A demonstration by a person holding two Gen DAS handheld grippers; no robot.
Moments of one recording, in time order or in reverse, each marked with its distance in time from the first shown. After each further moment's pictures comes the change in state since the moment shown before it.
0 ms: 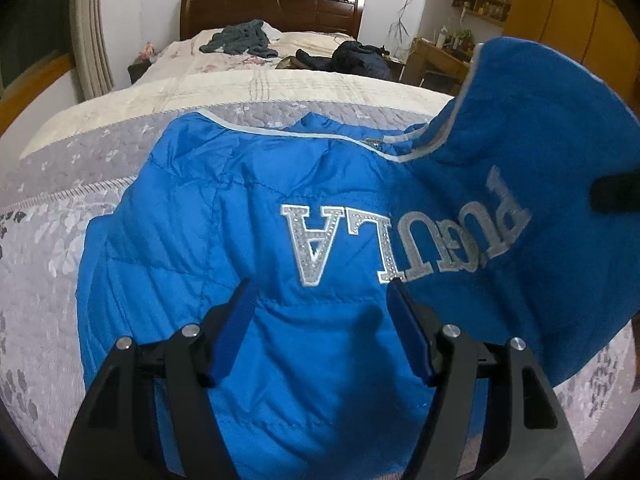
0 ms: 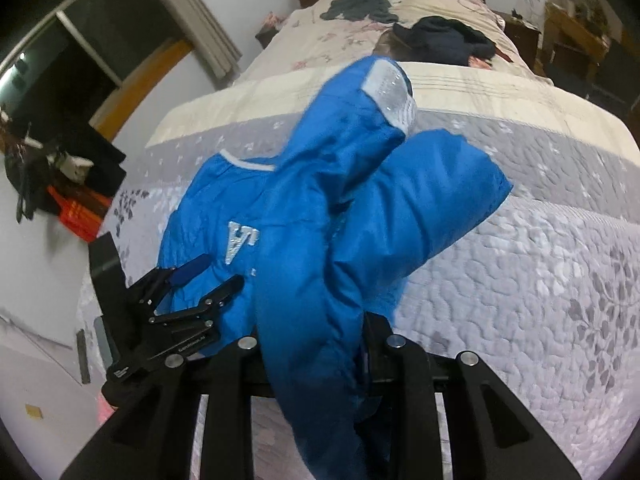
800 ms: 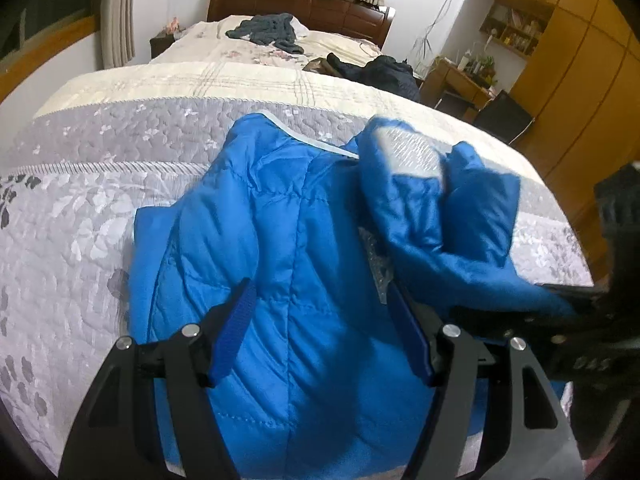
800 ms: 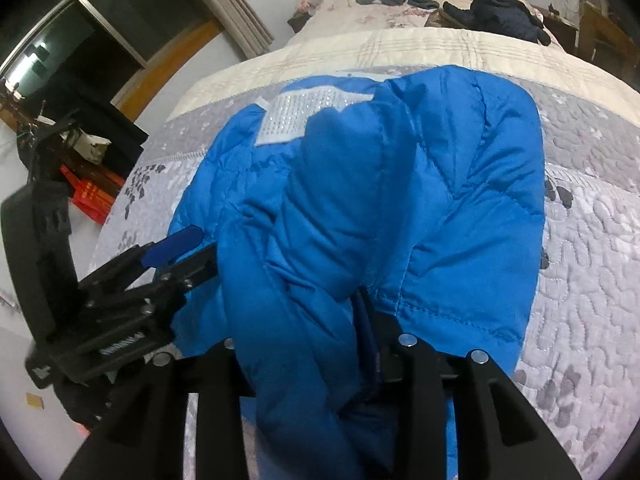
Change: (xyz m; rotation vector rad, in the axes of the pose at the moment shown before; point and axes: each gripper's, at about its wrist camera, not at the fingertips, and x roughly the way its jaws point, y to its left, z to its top) left arm -0.018 0.050 0.005 -0.144 -0.001 -0.036; right arm 0.102 0.050 -0.009 -0.046 0.017 0.117
